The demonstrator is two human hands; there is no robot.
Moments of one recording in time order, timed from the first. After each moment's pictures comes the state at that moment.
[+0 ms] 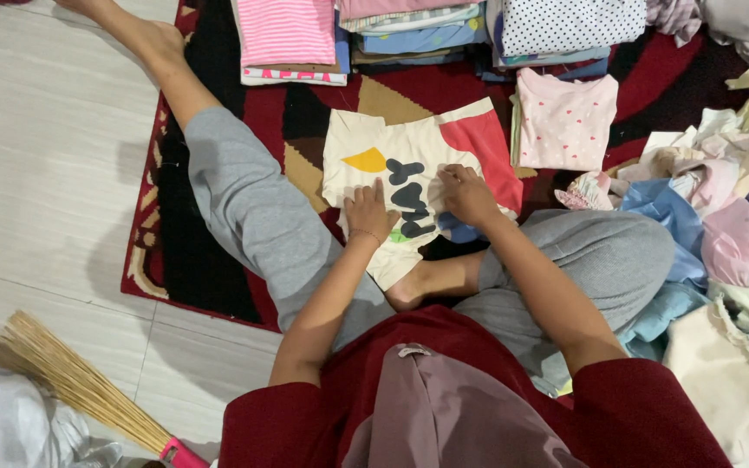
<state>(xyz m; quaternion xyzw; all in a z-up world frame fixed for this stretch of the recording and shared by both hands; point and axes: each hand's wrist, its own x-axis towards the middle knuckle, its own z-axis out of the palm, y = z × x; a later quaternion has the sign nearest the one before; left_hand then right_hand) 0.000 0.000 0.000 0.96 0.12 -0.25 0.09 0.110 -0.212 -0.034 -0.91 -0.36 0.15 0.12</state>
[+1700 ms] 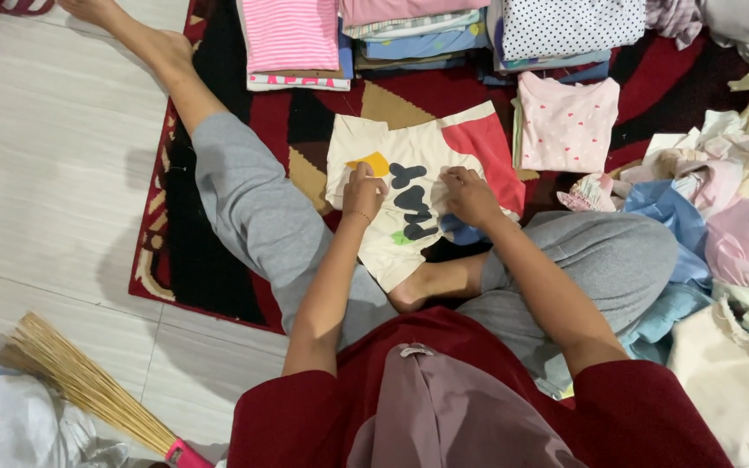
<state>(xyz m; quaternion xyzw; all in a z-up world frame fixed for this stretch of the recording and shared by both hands) 0.028 0.040 -0.027 0.93 0.14 -0.12 0.31 0.111 -0.213 -0.039 -0.92 -0.35 0.16 0.12</state>
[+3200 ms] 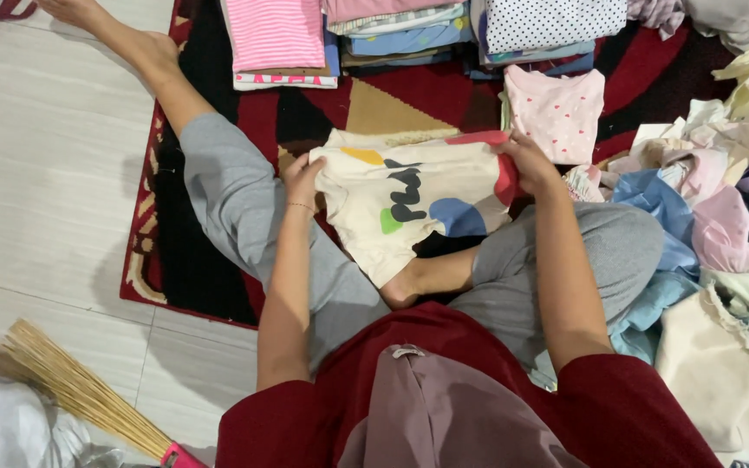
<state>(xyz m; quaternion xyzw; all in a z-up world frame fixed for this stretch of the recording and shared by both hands) 0.021 0.119 -0.038 0.59 0.37 0.09 0.71 0.199 -0.299 -0.047 -0.67 0.13 0.30 0.66</state>
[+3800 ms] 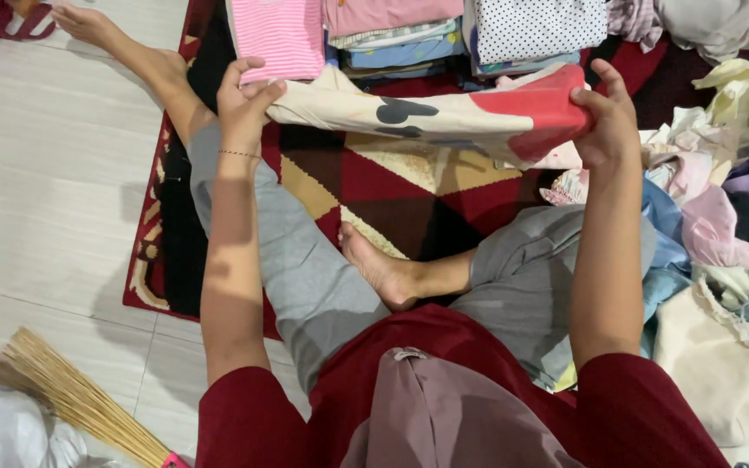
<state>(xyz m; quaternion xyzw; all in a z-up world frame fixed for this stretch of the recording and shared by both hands) 0.063 0.169 0.175 0.64 0.12 0.14 0.75 0.194 -0.325 0.158 -0.54 0.09 0.12 0.83</state>
